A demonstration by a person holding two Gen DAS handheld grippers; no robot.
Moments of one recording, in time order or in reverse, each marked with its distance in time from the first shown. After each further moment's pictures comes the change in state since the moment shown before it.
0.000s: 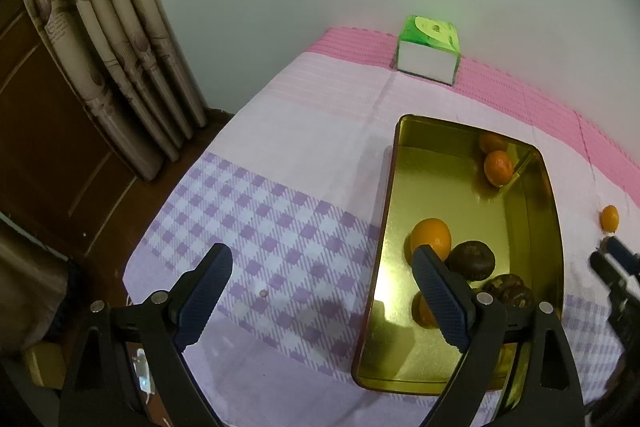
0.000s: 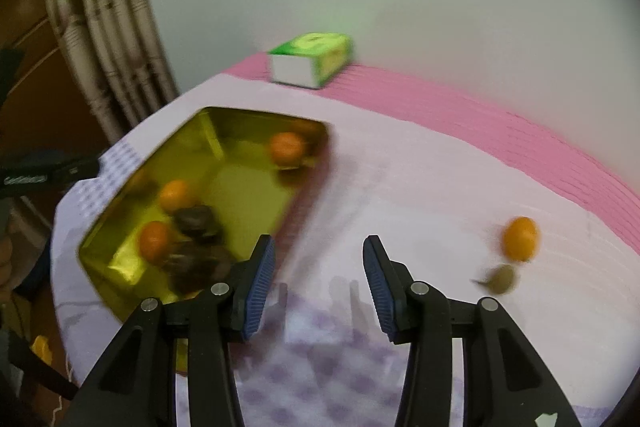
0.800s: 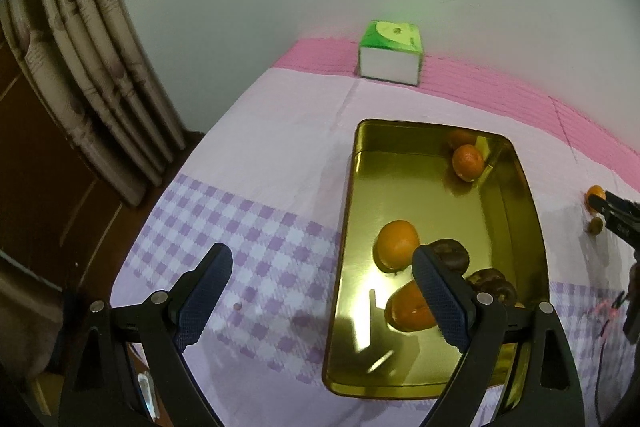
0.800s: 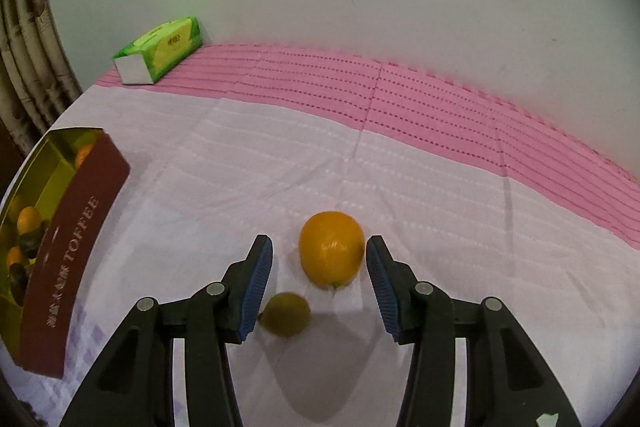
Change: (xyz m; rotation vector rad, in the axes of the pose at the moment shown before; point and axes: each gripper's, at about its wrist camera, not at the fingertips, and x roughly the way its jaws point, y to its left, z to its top) left arm -0.004 -0.023 -0.003 0.102 -0.057 -0.055; right arm 0.052 -0.127 0.006 0.121 0.085 -0.176
